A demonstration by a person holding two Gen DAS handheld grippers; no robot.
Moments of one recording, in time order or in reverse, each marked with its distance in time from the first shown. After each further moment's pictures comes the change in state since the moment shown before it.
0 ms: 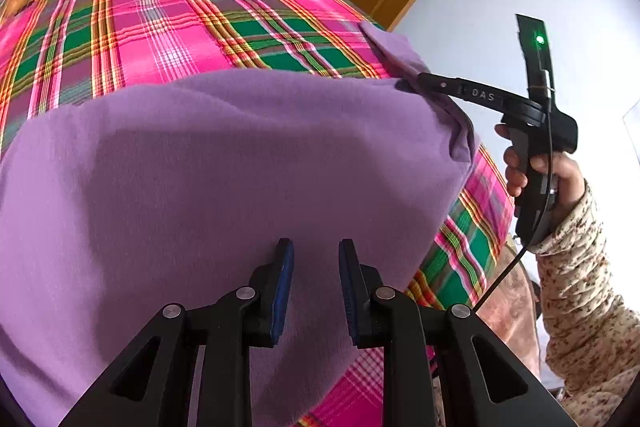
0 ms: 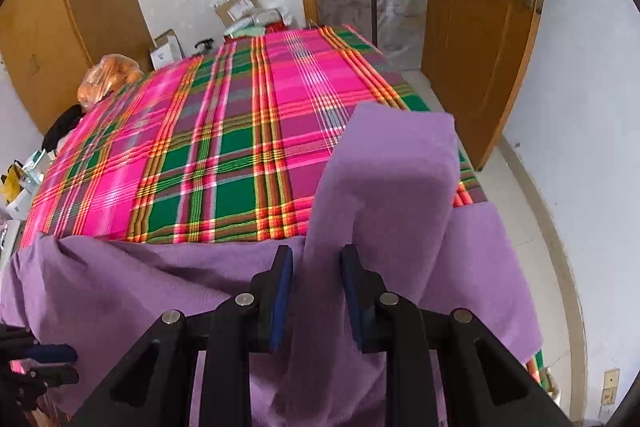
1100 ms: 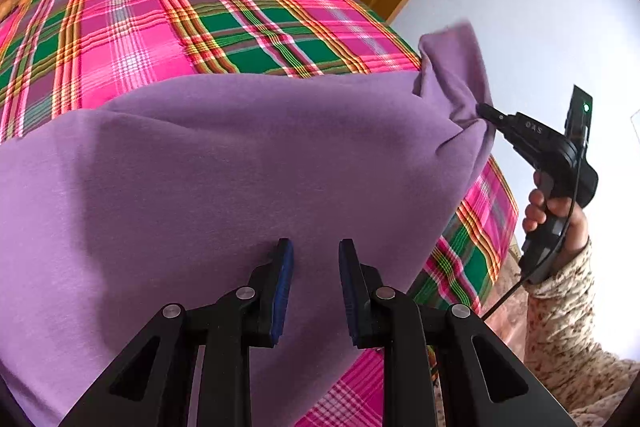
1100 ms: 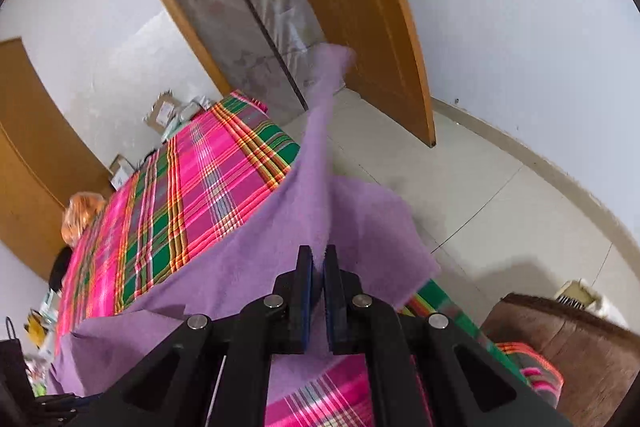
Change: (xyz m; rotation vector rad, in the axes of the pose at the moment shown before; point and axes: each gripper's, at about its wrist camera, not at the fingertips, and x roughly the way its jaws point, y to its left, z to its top) left arm 0.033 -0.025 0.019 0.004 0.054 0.012; right arm -0.052 -0.133 -0.075 0.479 -0.224 0.019
